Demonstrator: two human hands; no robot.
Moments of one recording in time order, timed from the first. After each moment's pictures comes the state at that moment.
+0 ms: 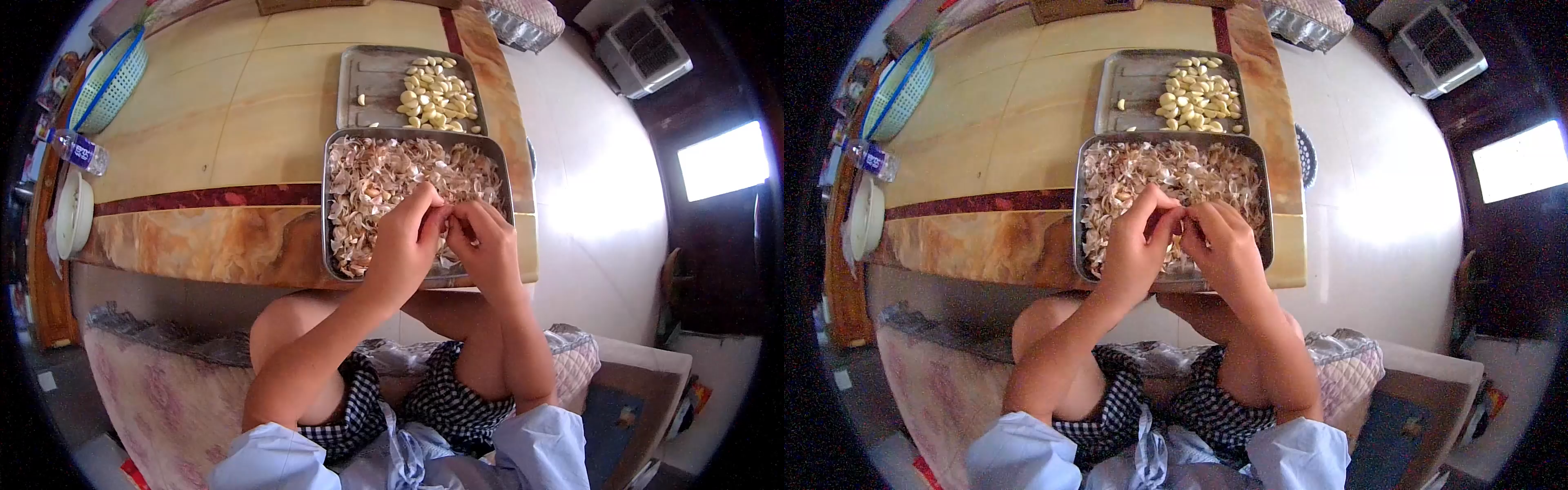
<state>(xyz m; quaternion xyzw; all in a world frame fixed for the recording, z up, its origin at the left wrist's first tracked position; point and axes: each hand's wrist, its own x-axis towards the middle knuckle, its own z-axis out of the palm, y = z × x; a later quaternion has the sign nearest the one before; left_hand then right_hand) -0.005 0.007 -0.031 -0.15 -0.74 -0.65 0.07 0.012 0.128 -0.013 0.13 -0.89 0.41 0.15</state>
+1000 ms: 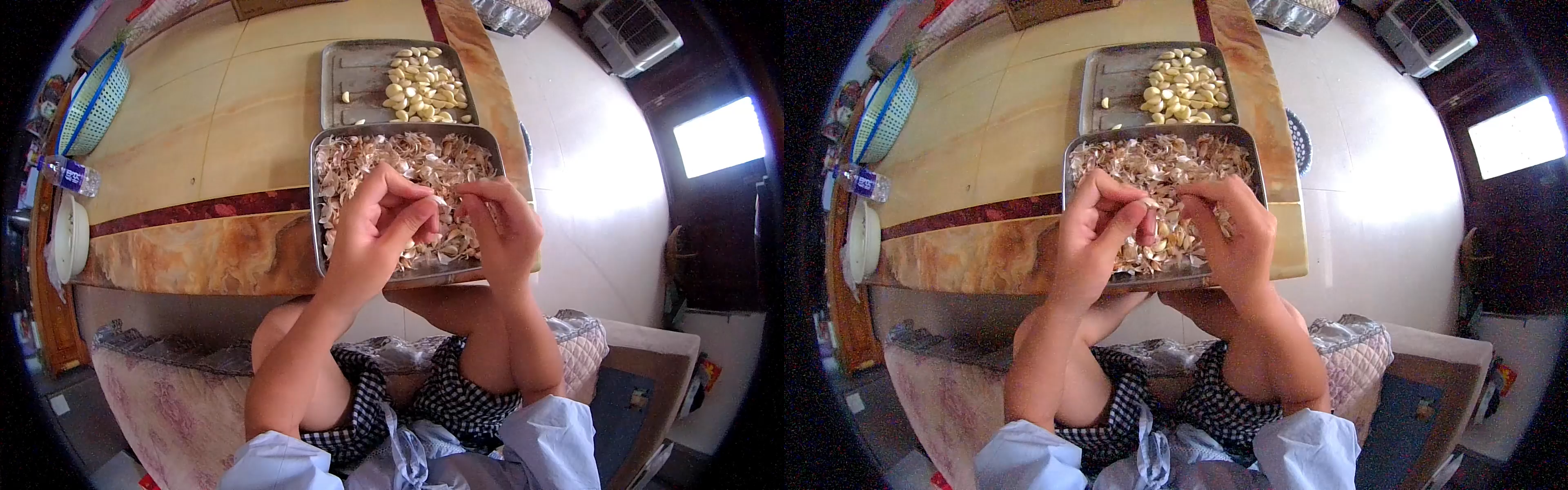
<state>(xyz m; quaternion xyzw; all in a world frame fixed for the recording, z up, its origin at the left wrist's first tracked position) -0.008 -0.019 0.001 -0.14 -0.54 -0.83 -0.11 0.013 0.126 0.004 0.04 -0.81 0.55 0.19</state>
